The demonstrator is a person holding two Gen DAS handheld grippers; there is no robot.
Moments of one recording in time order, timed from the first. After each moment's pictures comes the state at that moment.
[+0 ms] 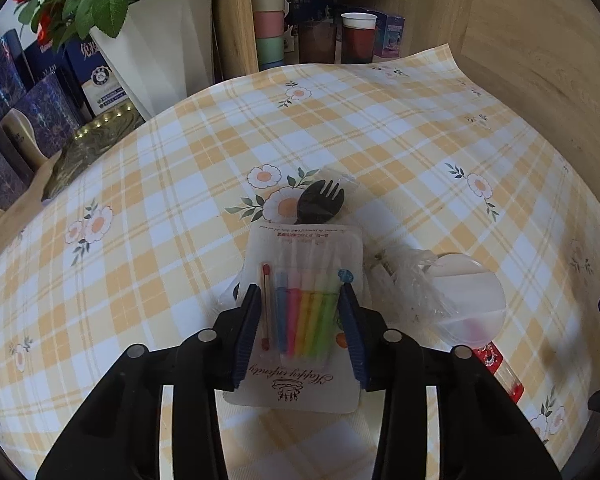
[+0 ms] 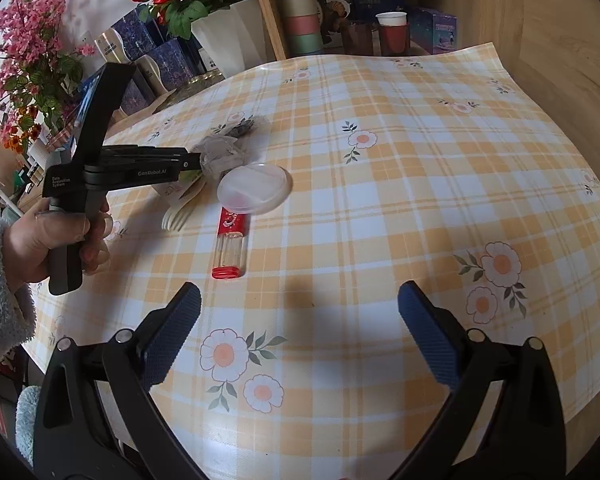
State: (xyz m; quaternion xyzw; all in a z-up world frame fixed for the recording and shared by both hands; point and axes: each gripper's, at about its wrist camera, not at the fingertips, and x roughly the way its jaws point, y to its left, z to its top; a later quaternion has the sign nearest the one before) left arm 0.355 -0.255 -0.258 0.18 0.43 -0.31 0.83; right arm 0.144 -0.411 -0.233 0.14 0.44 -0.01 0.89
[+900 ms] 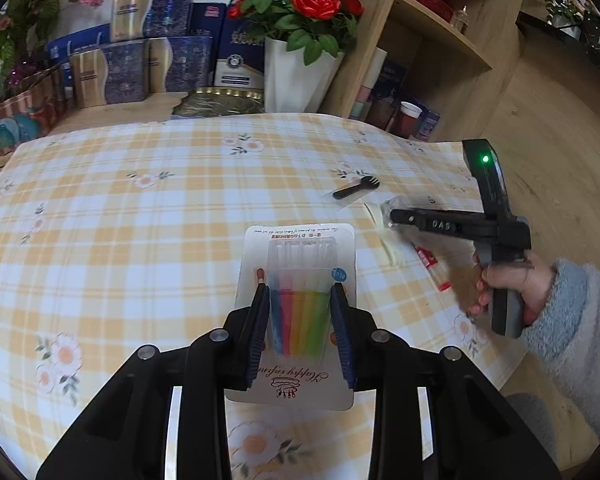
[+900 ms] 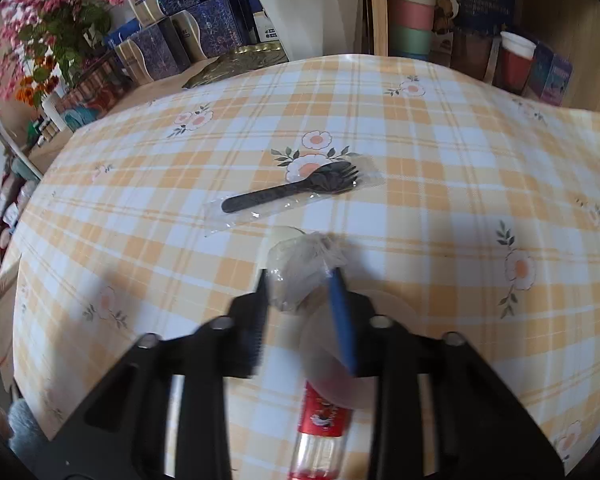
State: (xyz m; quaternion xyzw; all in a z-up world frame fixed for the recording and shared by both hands) left arm 0.216 -0.050 -0.190 -0.02 0.41 -0.25 0.88; right arm 0.307 -0.346 -0.249 0.07 0.48 0.07 0.87
